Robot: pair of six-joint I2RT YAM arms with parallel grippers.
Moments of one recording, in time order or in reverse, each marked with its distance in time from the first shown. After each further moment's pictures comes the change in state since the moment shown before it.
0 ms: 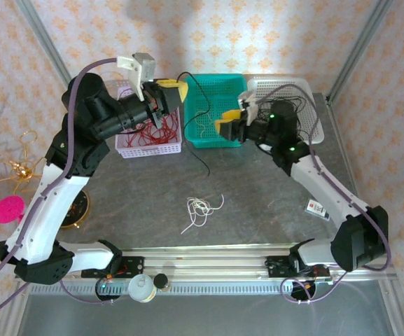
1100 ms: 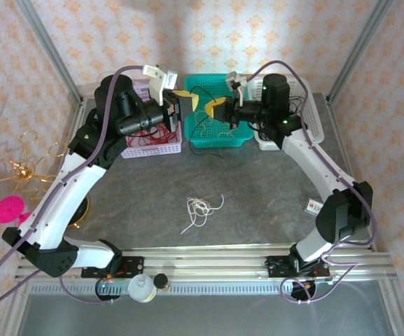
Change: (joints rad) left arm 0.000 0.061 -0.078 -0.022 -0.031 0.055; right arm 0.024 0.251 0.352 -0.116 -0.294 -0.032
